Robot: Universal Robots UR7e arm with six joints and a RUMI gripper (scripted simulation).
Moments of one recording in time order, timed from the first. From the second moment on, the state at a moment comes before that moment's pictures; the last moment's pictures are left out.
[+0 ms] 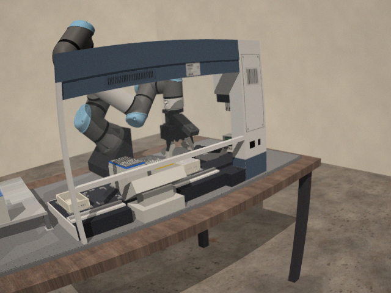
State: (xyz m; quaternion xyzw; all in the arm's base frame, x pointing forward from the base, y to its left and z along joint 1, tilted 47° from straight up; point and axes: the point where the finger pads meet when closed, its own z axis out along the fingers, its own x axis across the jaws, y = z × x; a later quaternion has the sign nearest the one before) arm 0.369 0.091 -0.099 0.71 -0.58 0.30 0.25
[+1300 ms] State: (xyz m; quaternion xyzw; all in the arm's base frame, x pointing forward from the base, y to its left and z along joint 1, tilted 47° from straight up) arm 0.369 0.091 -0.099 0.71 -0.58 0.30 0.25
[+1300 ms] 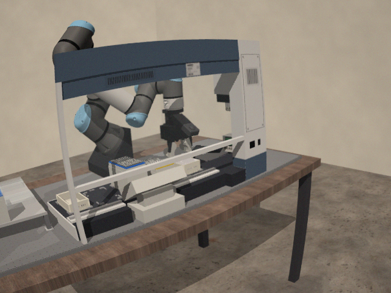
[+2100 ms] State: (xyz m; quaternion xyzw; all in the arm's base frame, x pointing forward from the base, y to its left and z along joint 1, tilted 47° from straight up) arm 0.365 0.111 -0.079 0.71 -0.58 0.30 0.25
